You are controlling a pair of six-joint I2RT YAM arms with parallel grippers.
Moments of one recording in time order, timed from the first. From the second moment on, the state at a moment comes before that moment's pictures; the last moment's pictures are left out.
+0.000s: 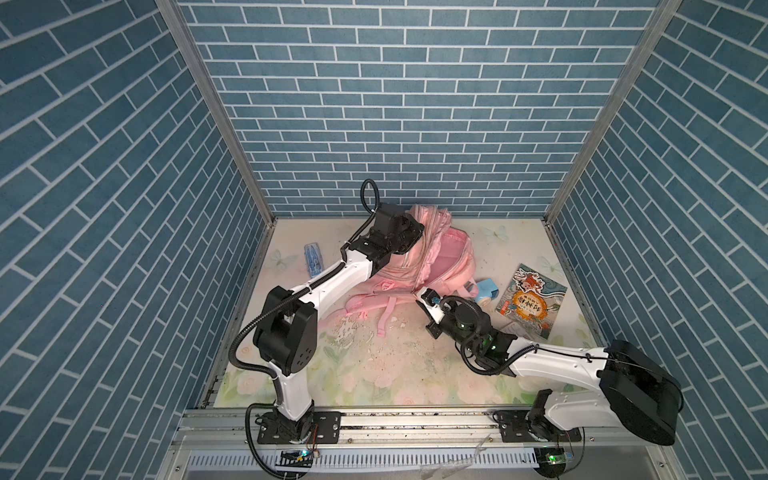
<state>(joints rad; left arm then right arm) -0.57 1.83 1.55 -0.05 0.12 -1.23 0.99 1.31 0.51 0.56 0.16 -0.18</state>
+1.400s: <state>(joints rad) -0.60 1.98 1.88 -0.13 0.02 -1.26 1.02 1.83 0.87 0.72 0.29 -0.14</state>
